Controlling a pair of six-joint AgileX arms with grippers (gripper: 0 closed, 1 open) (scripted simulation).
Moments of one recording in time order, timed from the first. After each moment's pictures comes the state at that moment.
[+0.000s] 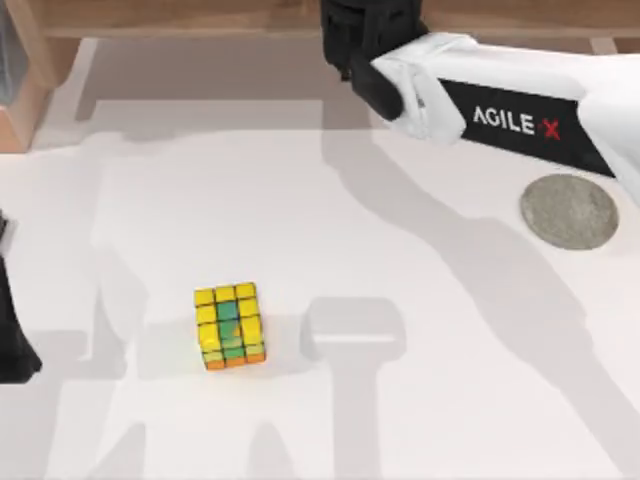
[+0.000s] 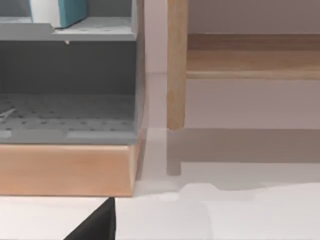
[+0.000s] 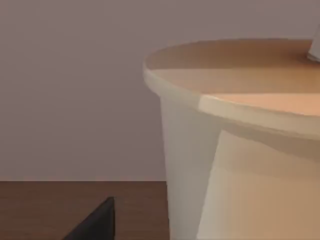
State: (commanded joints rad) left arm 0.00 0.00 0.00 0.00 0.00 0.00; right arm 0.60 2.36 1.87 0.53 0.64 -0.02
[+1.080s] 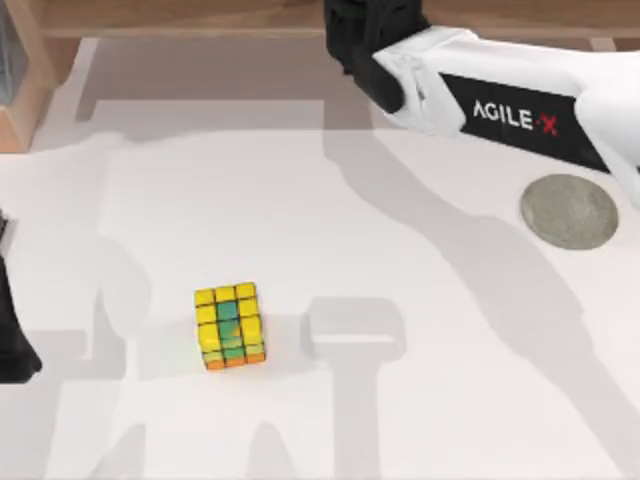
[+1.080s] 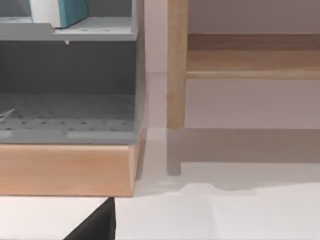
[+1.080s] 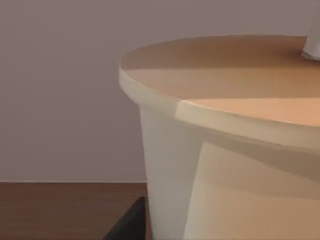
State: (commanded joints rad) left arm 0.00 0.00 0.00 0.00 0.00 0.00; right arm 0.59 2.39 1.90 0.51 0.63 -0.01
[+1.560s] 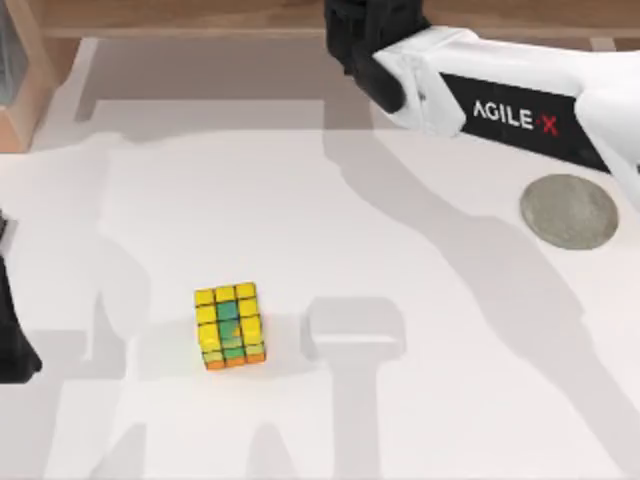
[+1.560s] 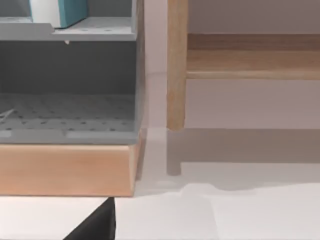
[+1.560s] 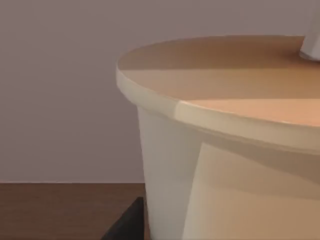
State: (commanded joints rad) left arm 0.00 0.00 0.00 0.00 0.00 0.00; right arm 0.59 2.39 1.90 0.51 0.63 -0.01
